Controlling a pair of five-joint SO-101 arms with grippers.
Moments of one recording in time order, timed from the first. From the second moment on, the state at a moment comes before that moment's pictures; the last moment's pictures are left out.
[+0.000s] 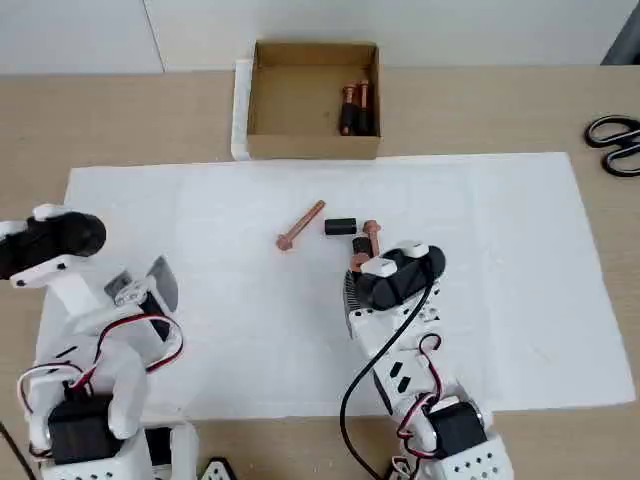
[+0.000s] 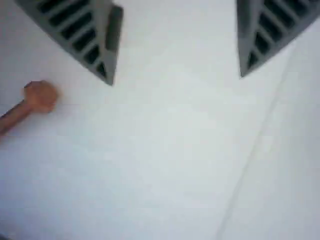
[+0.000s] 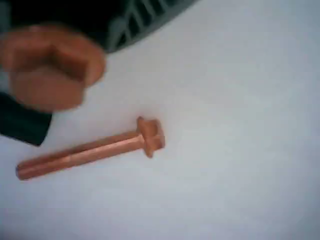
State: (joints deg) left arm -14.2 -77.1 51.6 79.8 18.7; right arm -24.4 -102.2 92.4 40.1 -3.0
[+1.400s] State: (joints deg) left arm -25.8 -77.5 51.6 82.7 -1.4; right arm -16.6 61.2 -75.3 46.8 3.1
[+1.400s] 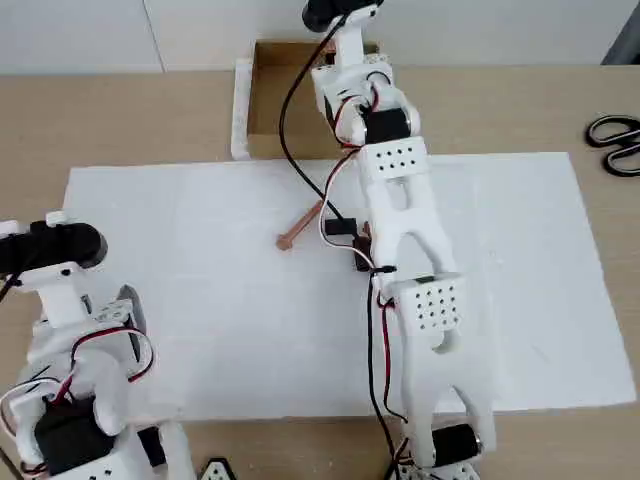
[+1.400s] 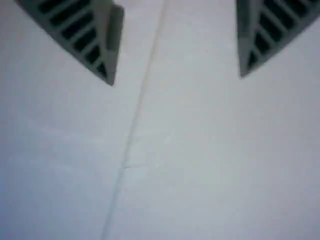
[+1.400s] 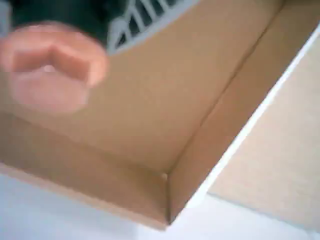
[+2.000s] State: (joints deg) left arm -25.8 -77.5 51.6 82.7 -1.4; right arm -17.8 77.9 -86.5 46.5 3.1
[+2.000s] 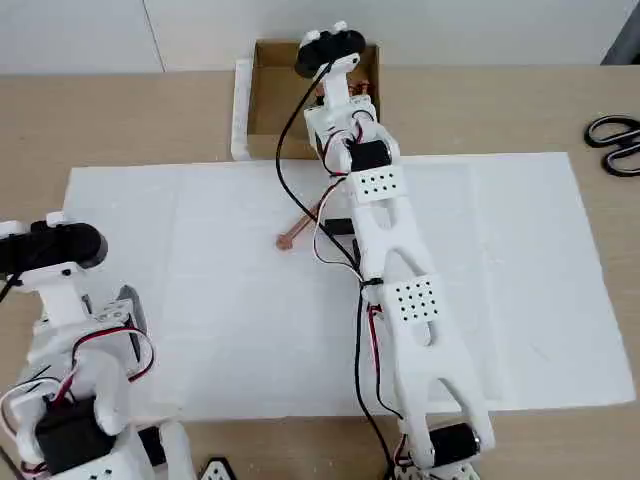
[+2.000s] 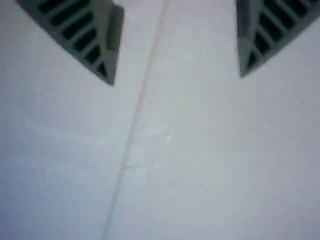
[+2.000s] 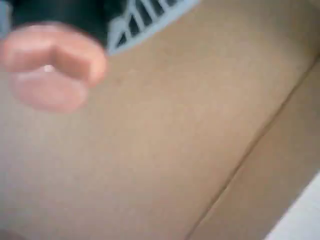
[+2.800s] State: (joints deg) left arm -25.8 -77.4 53.4 82.3 -1.4; right arm -17.8 72.0 -93.5 60.5 3.1
